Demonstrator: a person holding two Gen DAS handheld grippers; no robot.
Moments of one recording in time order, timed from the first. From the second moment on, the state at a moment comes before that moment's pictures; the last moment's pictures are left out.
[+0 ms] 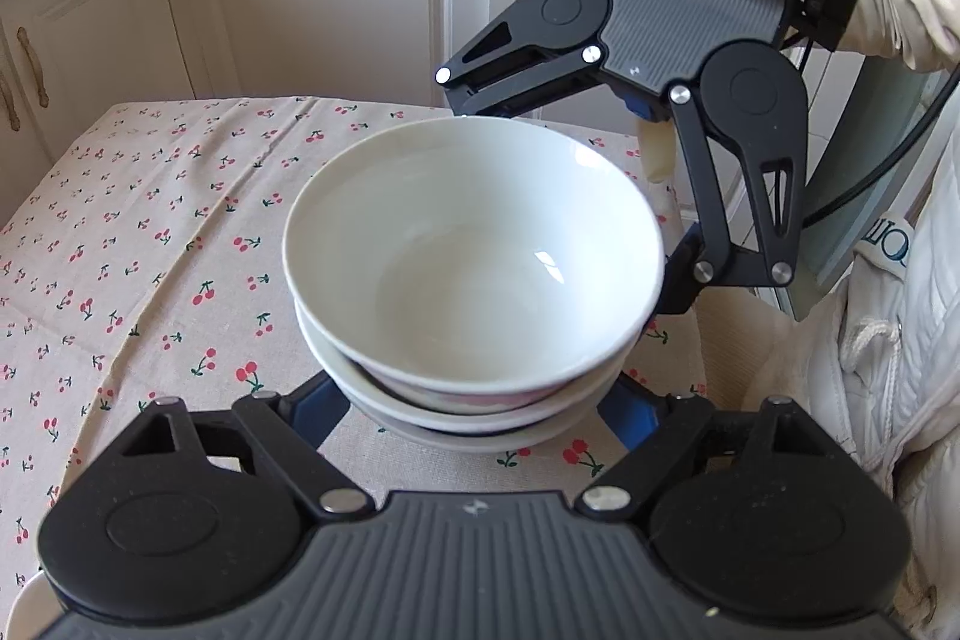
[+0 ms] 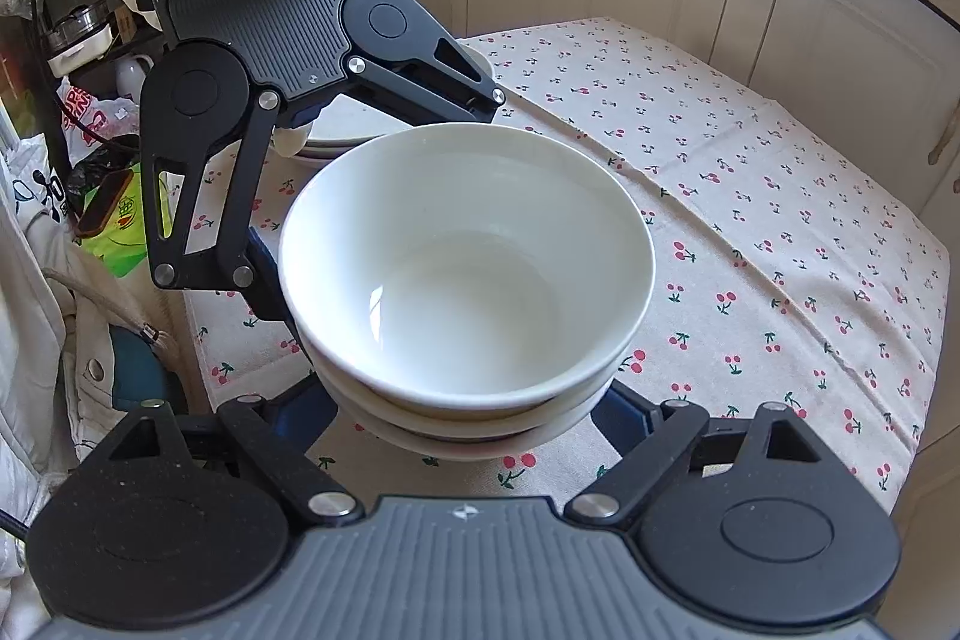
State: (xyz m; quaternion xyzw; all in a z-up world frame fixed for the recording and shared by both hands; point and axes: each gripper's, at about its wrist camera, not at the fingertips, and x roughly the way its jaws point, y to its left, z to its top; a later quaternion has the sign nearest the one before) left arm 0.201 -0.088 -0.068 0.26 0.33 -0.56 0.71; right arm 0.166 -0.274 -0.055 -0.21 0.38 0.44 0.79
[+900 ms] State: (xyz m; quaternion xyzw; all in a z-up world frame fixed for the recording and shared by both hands) left arm 0.166 -0.016 -0.020 0.24 0.31 -0.50 0.77; right arm 0.155 -0.208 -0.001 -0.28 0.33 0.48 0.76
